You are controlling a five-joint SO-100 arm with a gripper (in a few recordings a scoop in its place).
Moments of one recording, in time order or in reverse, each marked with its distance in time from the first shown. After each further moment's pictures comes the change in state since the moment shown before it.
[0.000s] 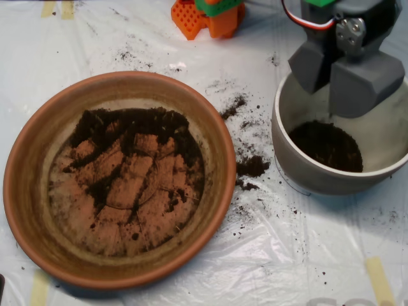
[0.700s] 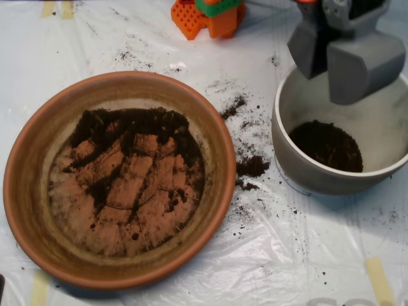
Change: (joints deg) arm 3.0 8.9 0.2 -0.3 7.3
